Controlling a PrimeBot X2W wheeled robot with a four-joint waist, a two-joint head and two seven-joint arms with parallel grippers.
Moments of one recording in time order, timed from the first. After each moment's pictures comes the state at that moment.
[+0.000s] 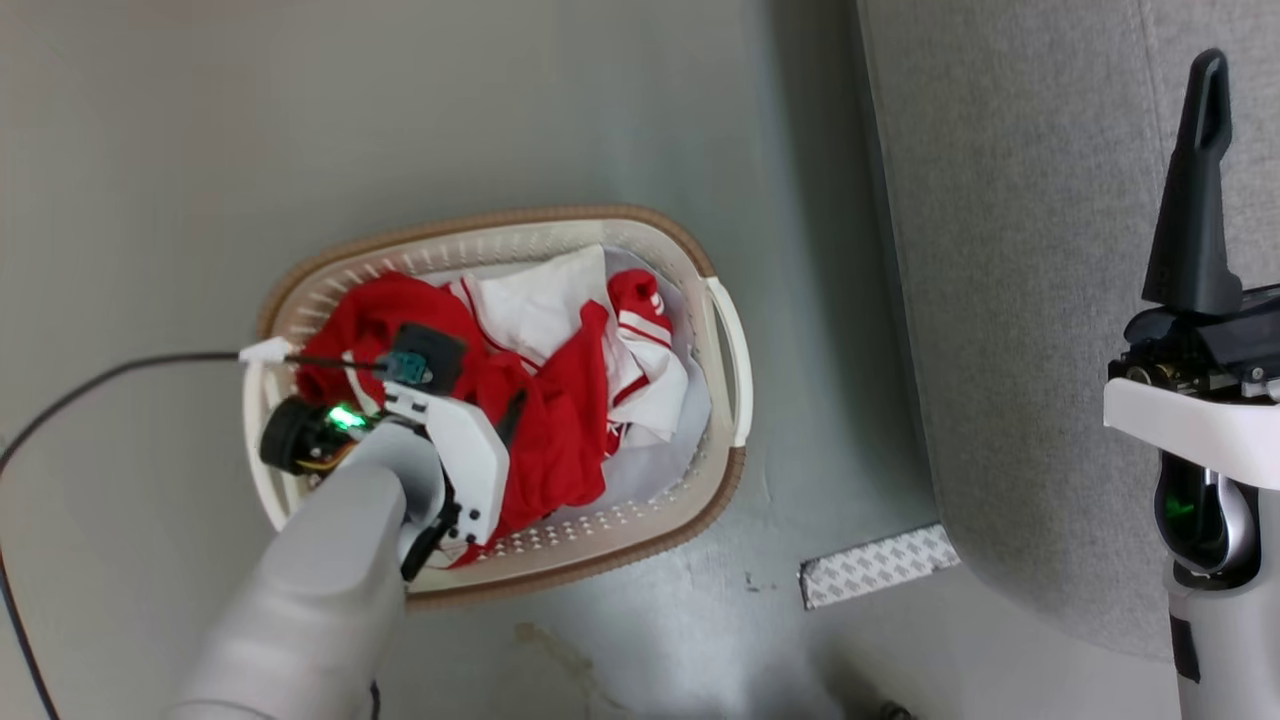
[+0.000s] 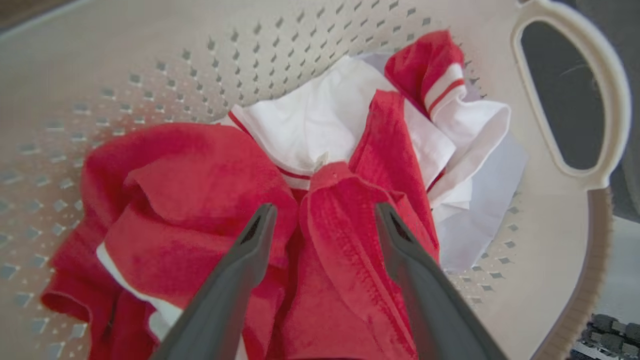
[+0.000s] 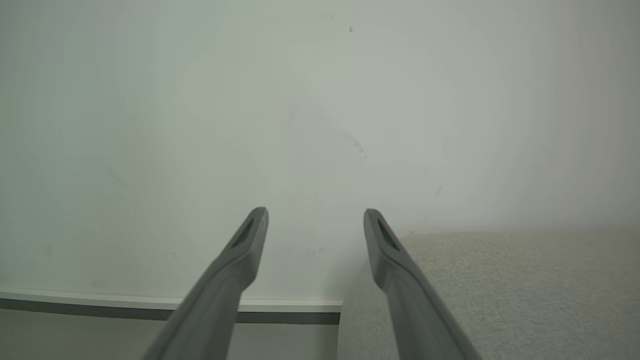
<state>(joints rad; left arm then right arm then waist) -0.86 0.13 -0.54 1.06 -0.28 -0.13 -0.03 -0.54 -0.05 0.02 -0.09 0.30 0.13 -0.26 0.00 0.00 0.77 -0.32</state>
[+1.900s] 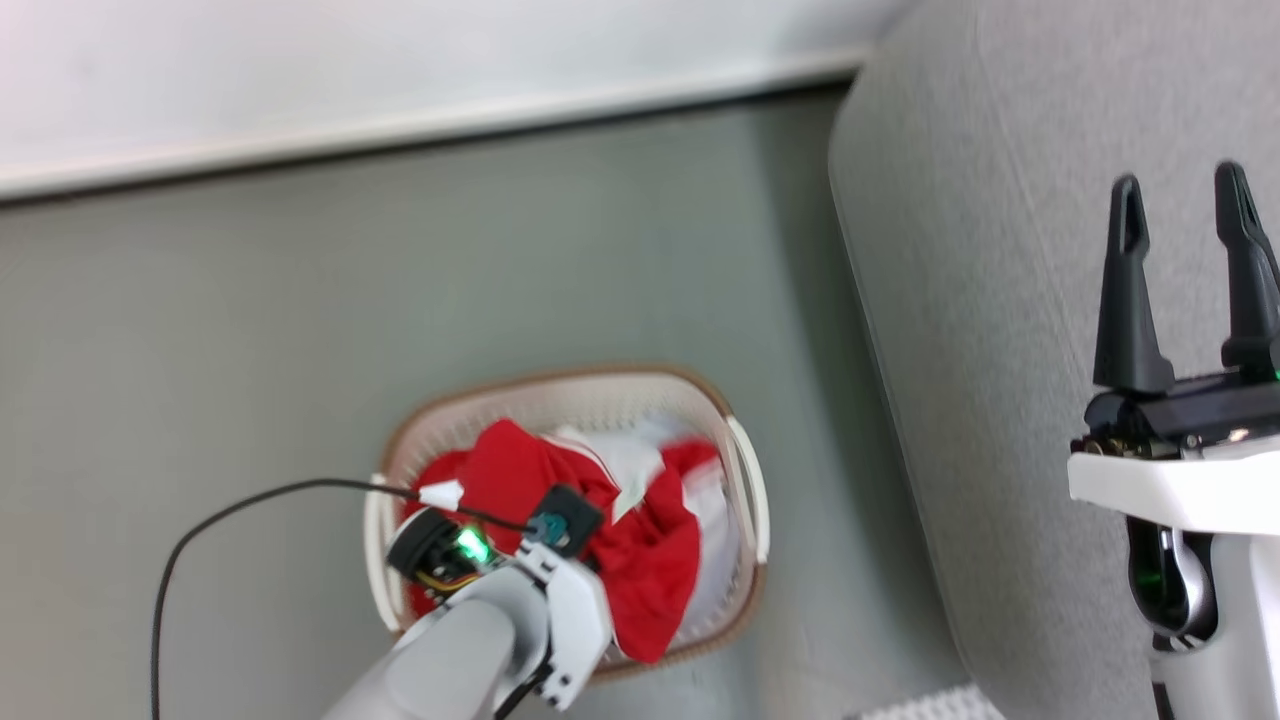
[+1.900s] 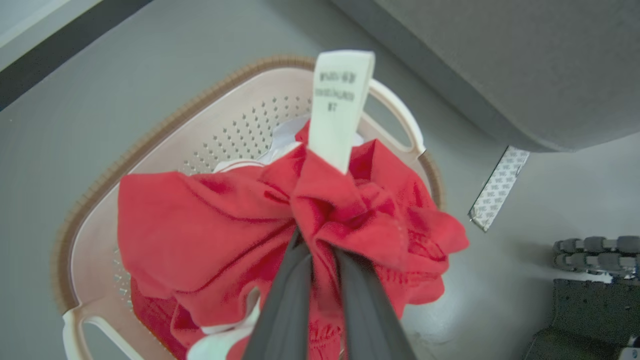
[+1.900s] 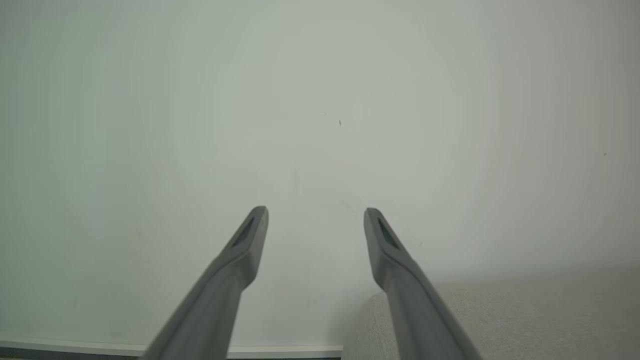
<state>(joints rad) -0.75 0.05 -0.87 1.11 -0.29 -0.13 -0.13 -0.44 -0.06 0.02 0.00 0.26 0.13 -0.26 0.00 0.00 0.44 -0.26</state>
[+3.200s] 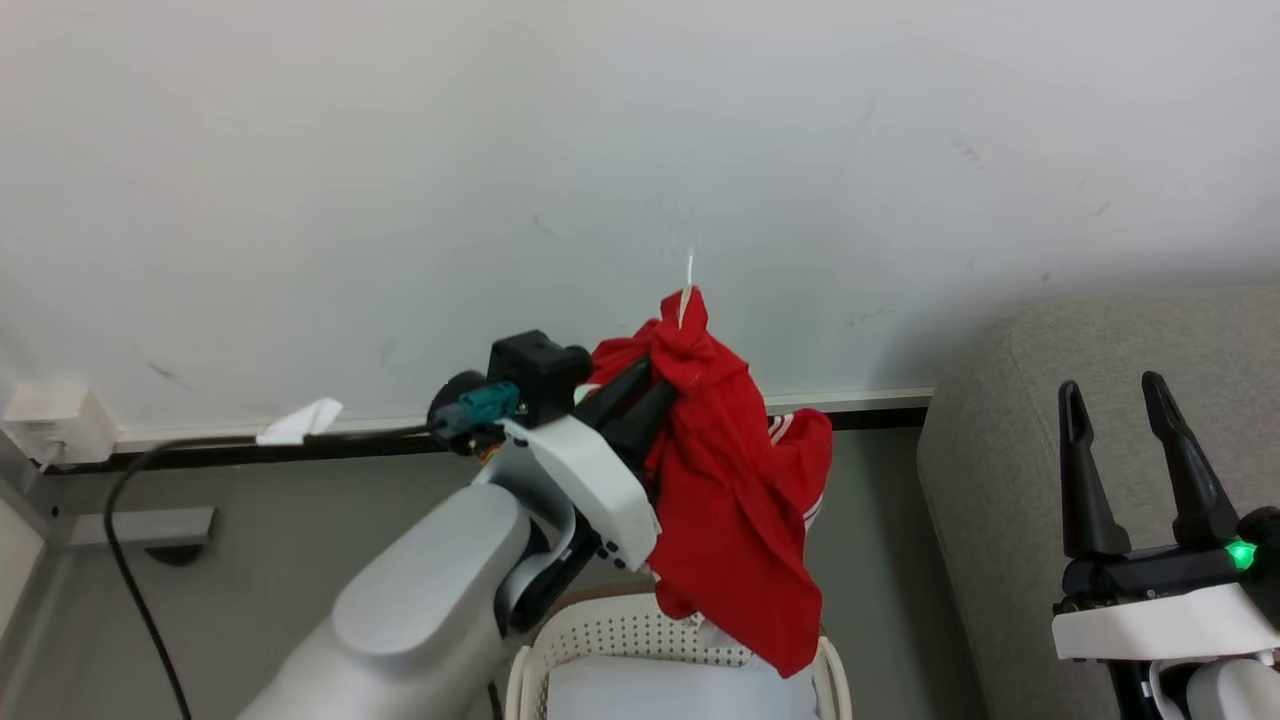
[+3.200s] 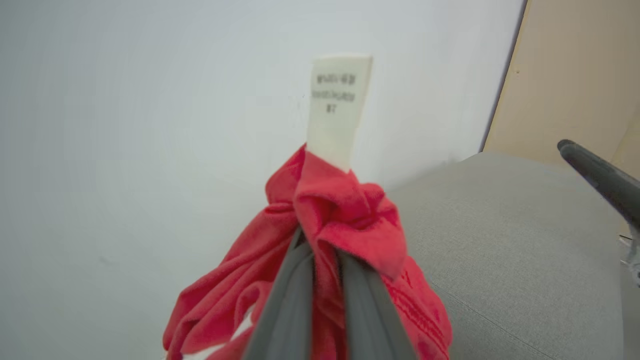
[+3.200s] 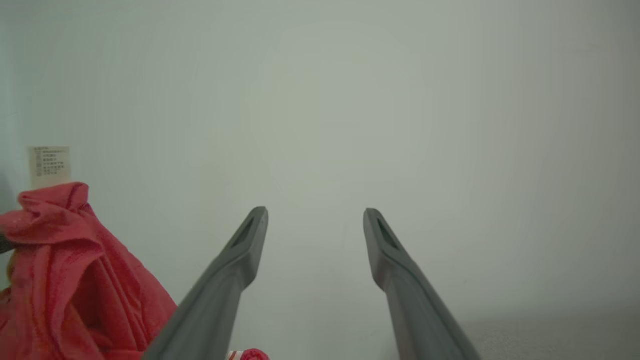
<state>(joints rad) -0.75 0.18 -0.82 0.52 -0.64 -0.08 -0.20 -0.21 -0.13 0.06 0.10 0.33 0.13 -0.26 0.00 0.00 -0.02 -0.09</state>
